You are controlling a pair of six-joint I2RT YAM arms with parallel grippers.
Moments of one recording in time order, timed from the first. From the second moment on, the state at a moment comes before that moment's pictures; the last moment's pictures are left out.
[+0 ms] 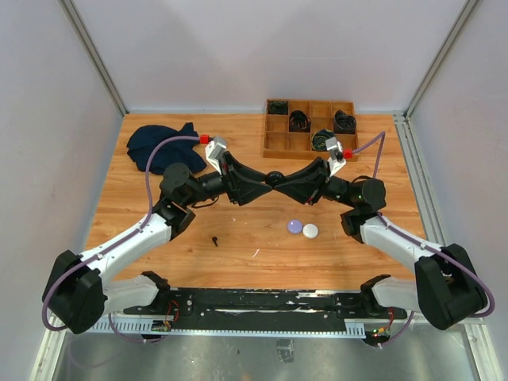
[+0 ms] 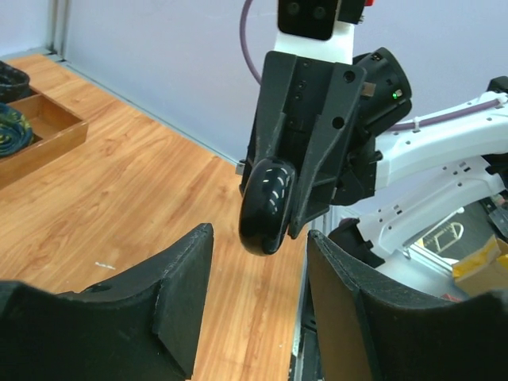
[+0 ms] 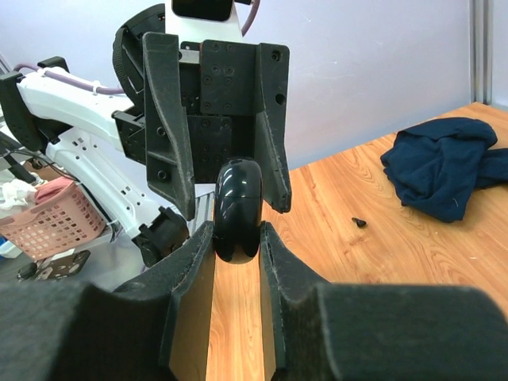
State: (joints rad) left arm -0.60 1.14 0.71 0.66 0.64 -0.59; right arm 0.44 1.22 0.55 1.20 -0.87 0.77
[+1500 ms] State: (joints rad) left arm -0.58 1.12 0.79 0.42 0.79 -0.39; right arm 0.46 1.16 0.63 0.87 -1.02 0.51
